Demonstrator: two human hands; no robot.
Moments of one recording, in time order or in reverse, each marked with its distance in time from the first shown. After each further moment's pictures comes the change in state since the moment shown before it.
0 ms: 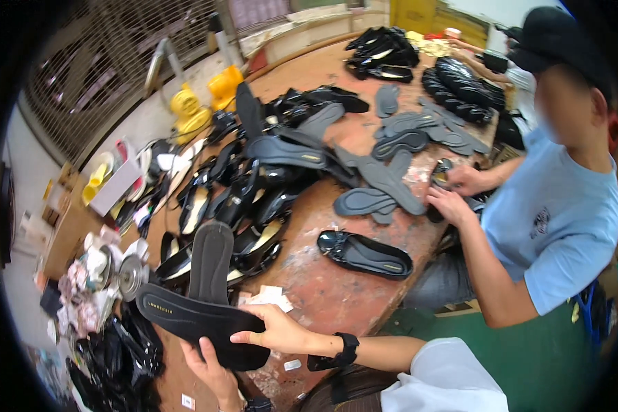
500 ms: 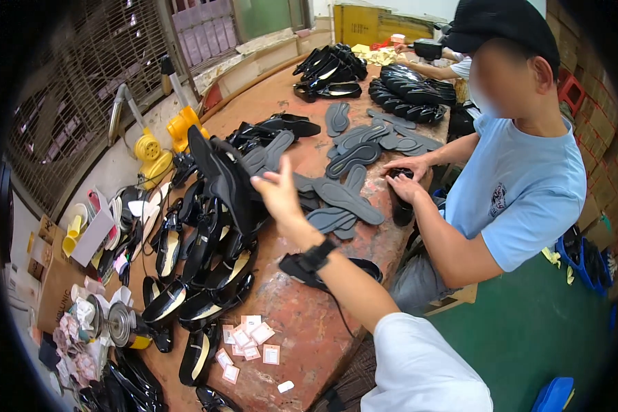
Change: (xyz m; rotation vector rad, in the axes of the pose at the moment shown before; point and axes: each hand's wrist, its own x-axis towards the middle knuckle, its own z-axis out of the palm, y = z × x) left_hand -0.092 -0.028 -0.114 0.936 0.253 -0.048; right_hand 0.125 -0.024 -0.197 0.131 0.885 -0.071
